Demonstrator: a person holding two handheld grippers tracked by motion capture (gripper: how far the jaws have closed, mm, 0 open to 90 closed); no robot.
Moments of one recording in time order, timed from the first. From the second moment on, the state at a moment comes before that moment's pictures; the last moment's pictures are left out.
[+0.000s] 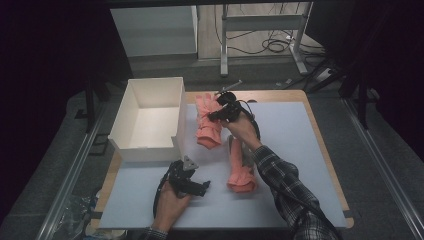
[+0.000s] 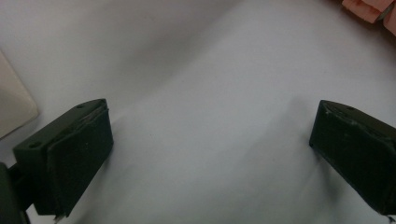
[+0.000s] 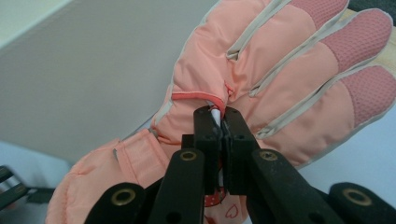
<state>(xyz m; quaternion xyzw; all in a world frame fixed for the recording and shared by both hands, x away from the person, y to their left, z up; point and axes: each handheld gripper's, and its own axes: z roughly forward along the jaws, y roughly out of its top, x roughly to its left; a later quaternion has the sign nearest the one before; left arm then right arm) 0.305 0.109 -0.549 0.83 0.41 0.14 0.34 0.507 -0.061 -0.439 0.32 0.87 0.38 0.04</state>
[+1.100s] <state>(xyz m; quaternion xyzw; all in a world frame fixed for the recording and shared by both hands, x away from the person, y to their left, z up) 0.305 0.109 -0.549 0.83 0.41 0.15 0.34 0.401 -0.160 -0.404 0.33 0.86 0.38 0.05</state>
